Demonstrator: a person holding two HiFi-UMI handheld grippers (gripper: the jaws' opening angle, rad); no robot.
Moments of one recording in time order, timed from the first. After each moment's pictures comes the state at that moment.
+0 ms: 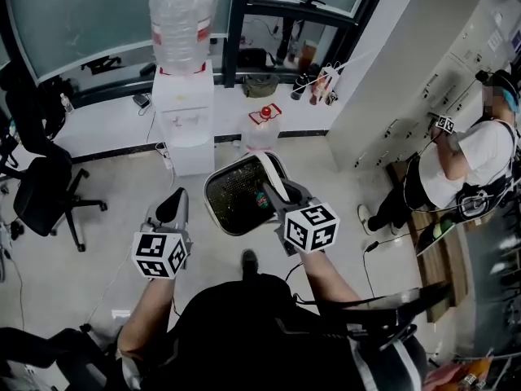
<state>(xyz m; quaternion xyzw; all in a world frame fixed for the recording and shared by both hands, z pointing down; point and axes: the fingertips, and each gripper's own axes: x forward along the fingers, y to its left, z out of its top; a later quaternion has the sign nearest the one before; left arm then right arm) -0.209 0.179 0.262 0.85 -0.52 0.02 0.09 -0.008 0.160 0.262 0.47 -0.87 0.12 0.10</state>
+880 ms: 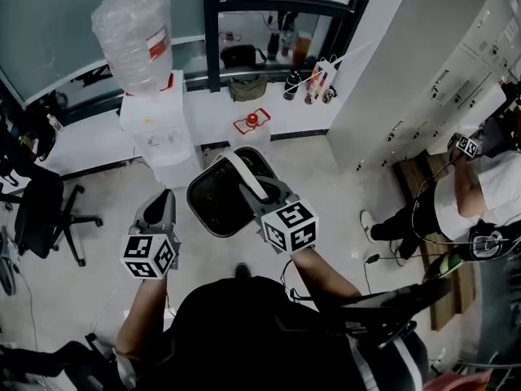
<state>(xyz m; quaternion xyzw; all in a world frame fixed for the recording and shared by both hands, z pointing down) -0.096 0.026 0.270 0.83 -0.54 0.05 0.10 0.079 0.012 0.270 0.41 -0.90 0.11 0.11</state>
